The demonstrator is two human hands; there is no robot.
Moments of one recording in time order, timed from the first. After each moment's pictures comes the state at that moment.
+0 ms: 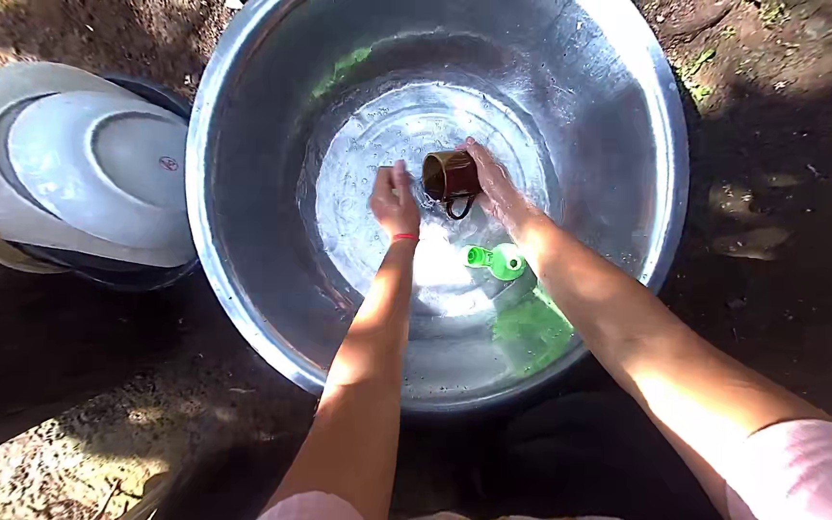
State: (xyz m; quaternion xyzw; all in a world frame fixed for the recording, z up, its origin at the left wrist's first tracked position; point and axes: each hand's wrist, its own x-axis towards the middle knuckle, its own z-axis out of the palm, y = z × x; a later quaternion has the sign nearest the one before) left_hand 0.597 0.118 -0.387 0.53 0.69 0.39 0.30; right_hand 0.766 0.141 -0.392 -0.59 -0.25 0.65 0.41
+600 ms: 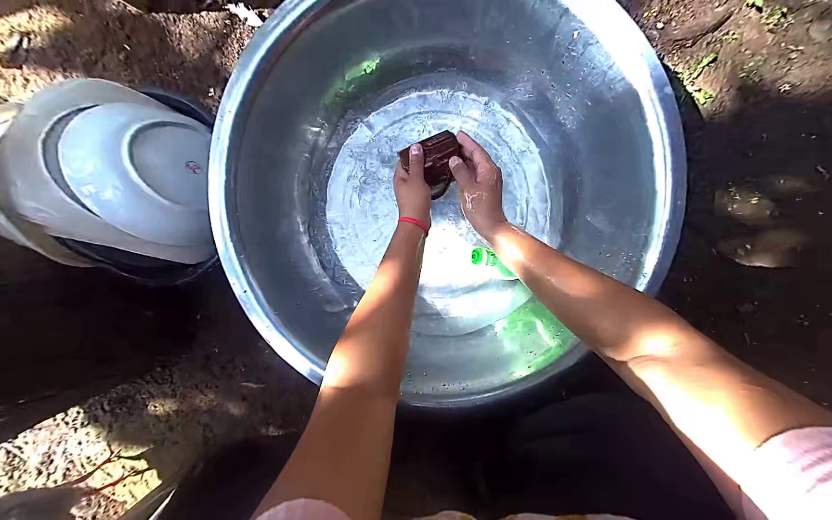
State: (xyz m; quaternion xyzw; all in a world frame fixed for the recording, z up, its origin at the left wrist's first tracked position) left_hand 0.628 0.142 -0.340 0.30 0.60 0.46 0.58; right_hand 0.726 0.118 -0.348 -0.62 -0.48 0.41 0.47
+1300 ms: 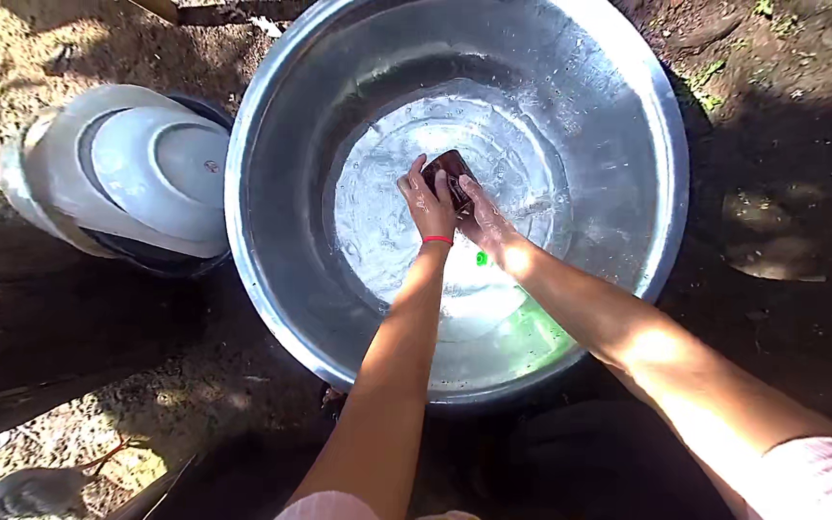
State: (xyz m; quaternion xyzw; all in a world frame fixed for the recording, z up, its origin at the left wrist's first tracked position) left_hand 0.641 0.113 -0.354 0.53 0.69 0.39 0.30; right_hand 0.731 0.095 -0.373 -0.48 -0.10 0.73 0.47
